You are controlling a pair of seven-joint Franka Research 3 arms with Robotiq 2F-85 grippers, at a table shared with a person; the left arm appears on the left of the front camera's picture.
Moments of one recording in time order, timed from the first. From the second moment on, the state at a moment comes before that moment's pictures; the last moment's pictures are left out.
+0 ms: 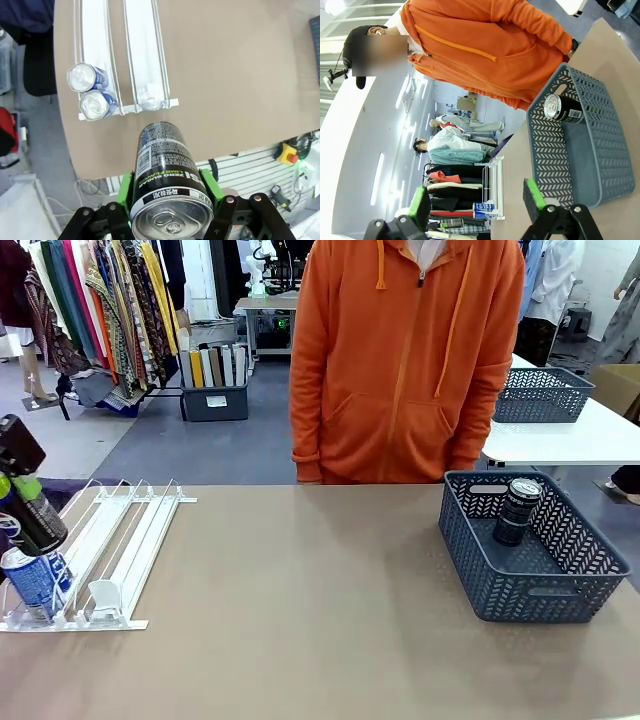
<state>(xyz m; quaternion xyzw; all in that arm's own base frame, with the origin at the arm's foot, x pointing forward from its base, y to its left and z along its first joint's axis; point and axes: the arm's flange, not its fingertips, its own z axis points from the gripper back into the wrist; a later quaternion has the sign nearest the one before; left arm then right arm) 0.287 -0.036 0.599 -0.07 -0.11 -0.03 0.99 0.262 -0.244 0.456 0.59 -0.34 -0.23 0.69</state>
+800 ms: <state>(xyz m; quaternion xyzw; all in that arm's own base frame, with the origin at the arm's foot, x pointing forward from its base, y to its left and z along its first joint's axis) 0.339 -0.146 0.581 -0.06 -0.10 -0.10 0.99 0.261 -0.244 0.456 0.59 -0.34 -0.23 0.69</state>
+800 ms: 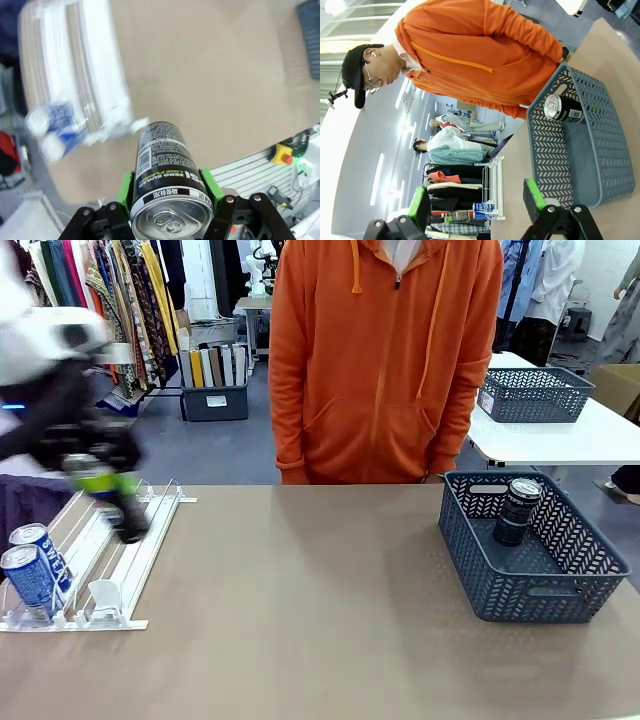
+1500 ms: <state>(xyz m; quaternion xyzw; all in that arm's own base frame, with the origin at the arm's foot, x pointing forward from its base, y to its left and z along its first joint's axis) 0.483 -0.407 0.453 -0.01 -0.05 -0.33 0.94 0.262 -0.244 0.456 0.59 -0.34 -0.23 0.69</state>
